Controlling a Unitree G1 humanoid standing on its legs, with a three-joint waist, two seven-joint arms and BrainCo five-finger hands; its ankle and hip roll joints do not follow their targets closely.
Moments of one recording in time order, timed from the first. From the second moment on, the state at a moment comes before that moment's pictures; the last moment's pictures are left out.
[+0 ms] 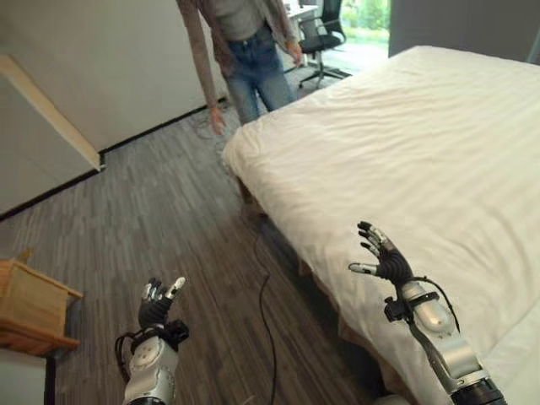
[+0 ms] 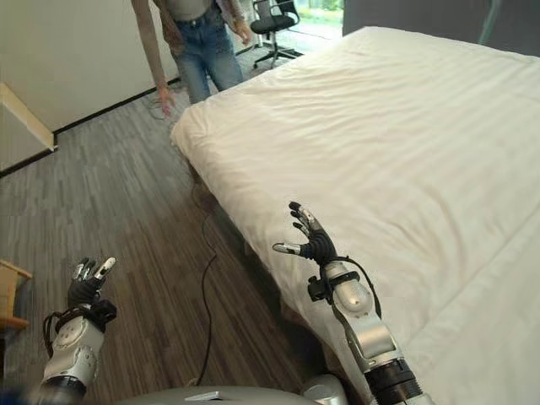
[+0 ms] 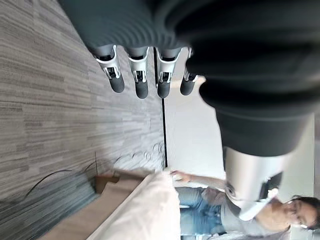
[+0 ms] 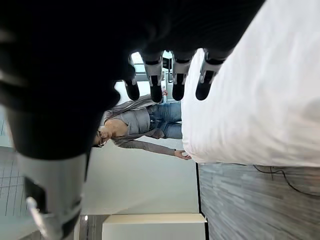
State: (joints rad) left arm 0.02 0.36 0.16 0.60 -0.58 -0.21 0.16; right arm 0.00 -0.34 0.25 0.01 0.18 -0.09 0.03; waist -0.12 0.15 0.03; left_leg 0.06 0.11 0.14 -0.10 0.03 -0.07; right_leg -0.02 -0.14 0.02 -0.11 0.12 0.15
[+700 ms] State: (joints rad) left arm -0.06 0.48 0.20 0.85 -0.52 -0.17 0.26; right arm 0.06 -0.34 0.32 0.00 0.20 -0.12 -0.01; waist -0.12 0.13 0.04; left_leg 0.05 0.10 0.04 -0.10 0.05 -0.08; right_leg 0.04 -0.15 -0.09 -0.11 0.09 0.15
